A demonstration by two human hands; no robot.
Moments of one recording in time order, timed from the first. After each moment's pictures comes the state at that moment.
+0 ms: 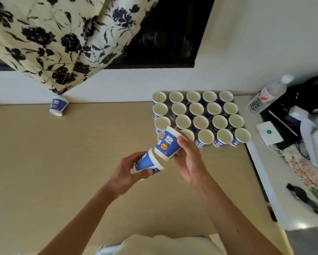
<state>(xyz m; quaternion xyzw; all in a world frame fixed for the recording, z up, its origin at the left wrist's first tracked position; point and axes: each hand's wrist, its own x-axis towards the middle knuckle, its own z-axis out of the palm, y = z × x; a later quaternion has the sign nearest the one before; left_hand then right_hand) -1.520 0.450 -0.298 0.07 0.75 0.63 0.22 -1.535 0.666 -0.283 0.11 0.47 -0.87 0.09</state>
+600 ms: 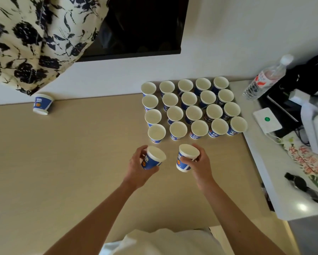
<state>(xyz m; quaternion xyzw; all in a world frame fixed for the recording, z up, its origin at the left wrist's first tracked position) -1.531 0.517 -0.384 -0.02 0.83 0.53 0.15 -1.501 0.742 -0.381 0.30 0.64 -0.71 0.02</state>
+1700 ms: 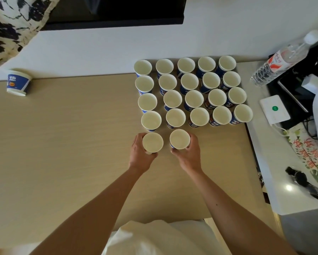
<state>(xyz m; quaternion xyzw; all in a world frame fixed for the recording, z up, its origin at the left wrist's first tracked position) -1.556 0.558 -0.432 -0.06 0.86 0.49 0.12 -1.525 0.741 -0.451 0.27 0.79 -0.55 0.00</state>
